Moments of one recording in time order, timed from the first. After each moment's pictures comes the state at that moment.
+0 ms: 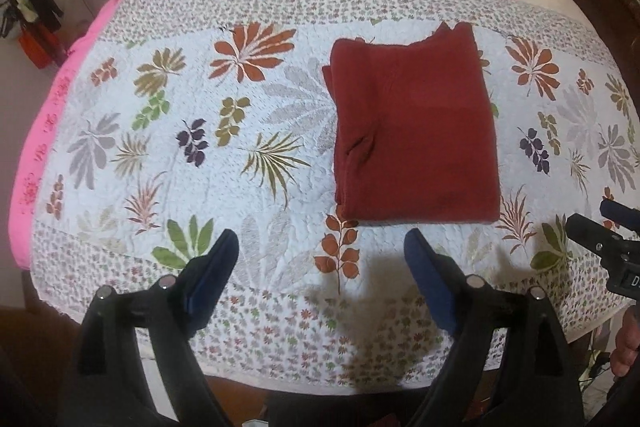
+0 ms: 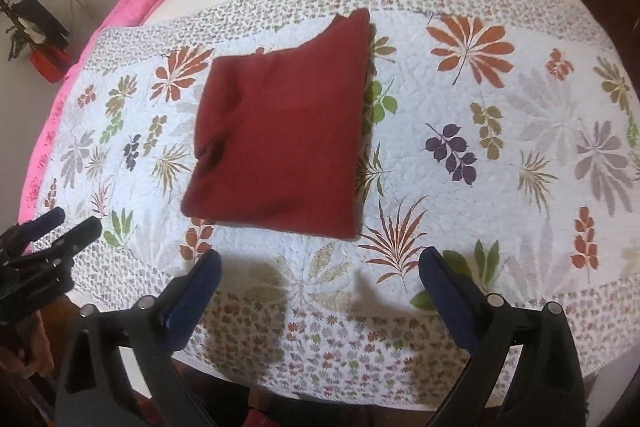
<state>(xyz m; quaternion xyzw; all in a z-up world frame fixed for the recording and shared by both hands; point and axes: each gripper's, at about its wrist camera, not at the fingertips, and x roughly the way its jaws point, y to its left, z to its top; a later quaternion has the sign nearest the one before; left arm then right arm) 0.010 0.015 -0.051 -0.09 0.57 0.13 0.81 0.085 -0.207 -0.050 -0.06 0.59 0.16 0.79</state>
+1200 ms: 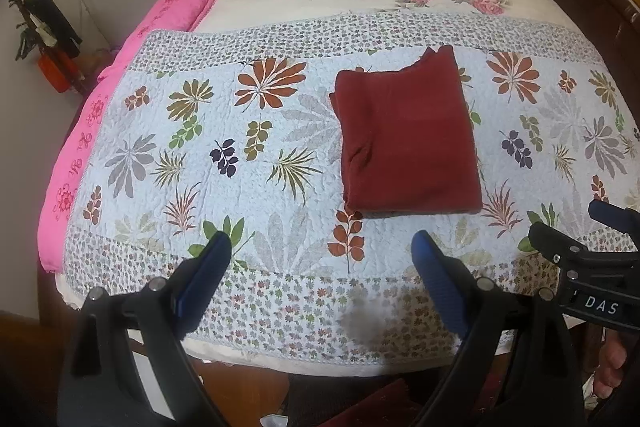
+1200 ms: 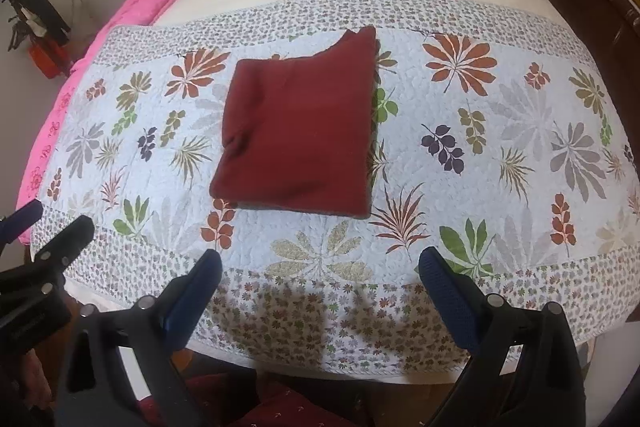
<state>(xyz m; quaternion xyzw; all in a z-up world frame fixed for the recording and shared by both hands) -0.037 -0.006 0.006 -0.06 0.54 0.15 0.83 0.030 -0.188 -0.011 -0.08 0.57 0.14 0.80</state>
